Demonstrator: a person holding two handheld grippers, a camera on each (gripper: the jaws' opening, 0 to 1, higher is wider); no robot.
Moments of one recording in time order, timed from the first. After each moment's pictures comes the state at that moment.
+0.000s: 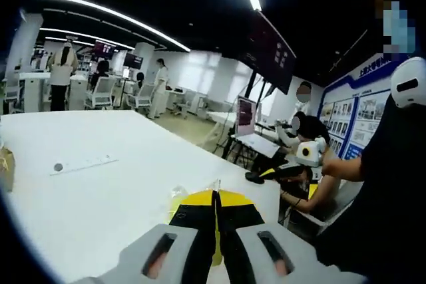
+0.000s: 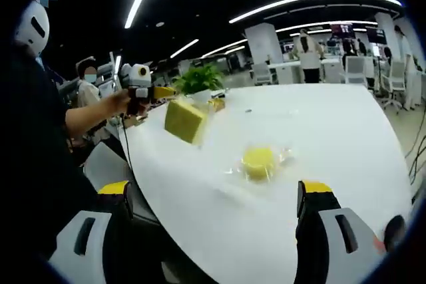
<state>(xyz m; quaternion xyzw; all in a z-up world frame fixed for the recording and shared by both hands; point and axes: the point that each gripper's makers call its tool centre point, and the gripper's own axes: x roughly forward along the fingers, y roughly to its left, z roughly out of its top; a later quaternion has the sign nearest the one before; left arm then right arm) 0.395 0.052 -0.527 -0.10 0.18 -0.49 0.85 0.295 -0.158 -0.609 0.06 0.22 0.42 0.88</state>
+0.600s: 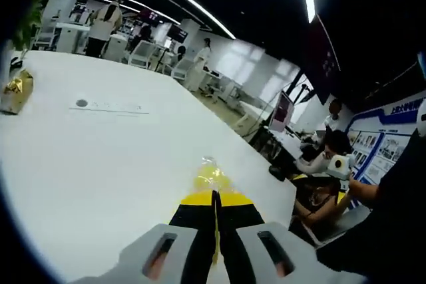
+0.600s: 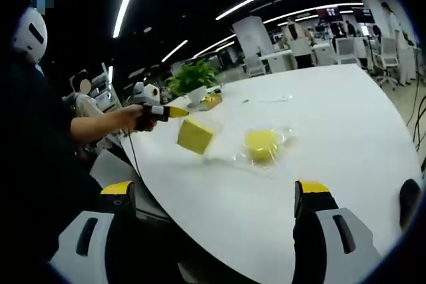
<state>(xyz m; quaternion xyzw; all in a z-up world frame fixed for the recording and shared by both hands) 0.428 0.085 -0.607 -0.18 0.26 -0.39 0.87 0.282 -0.157 -0.616 0.10 0.24 0.42 0.87</state>
